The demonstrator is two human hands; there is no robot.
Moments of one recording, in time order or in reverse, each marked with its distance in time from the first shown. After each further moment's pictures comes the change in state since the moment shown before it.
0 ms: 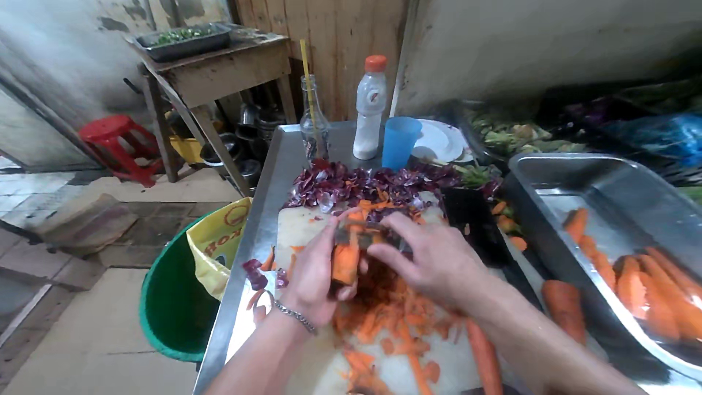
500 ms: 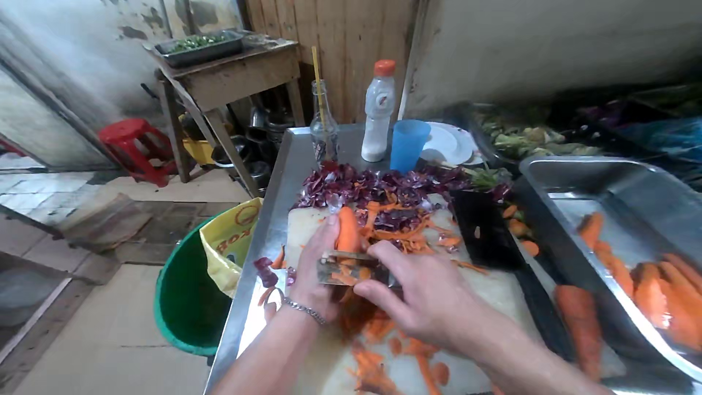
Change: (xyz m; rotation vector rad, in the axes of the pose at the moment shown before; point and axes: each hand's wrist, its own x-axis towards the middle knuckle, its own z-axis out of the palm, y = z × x) left_hand -0.001 -0.001 -0.001 -0.097 0.162 0.109; right_hand -0.019 -0.034 0.013 0.102 0.042 -0.169
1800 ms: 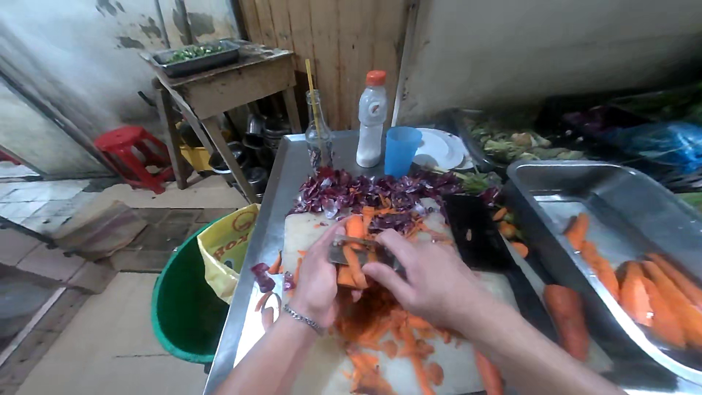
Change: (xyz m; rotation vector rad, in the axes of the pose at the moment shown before) left_hand -0.001 -0.002 0.003 0.141 -0.057 -0.002; right_hand 0.009 0.018 -0.014 -0.065 -0.048 0.115
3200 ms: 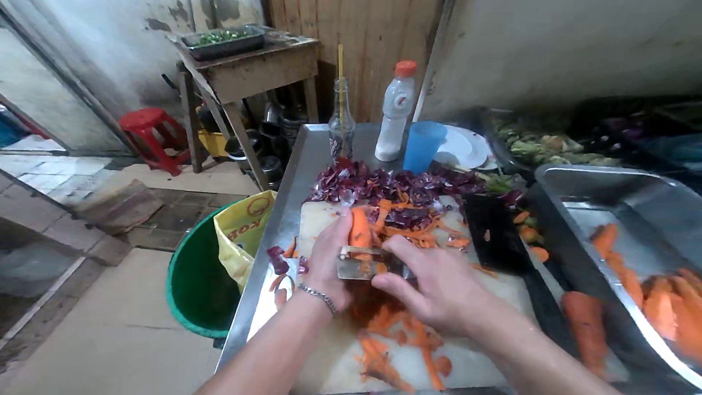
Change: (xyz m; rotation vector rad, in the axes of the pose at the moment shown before) left_hand -0.002 0.004 -0.001 -0.144 0.048 -0.013; right_hand -0.009 -0.008 0.011 0.042 0.011 -0.176
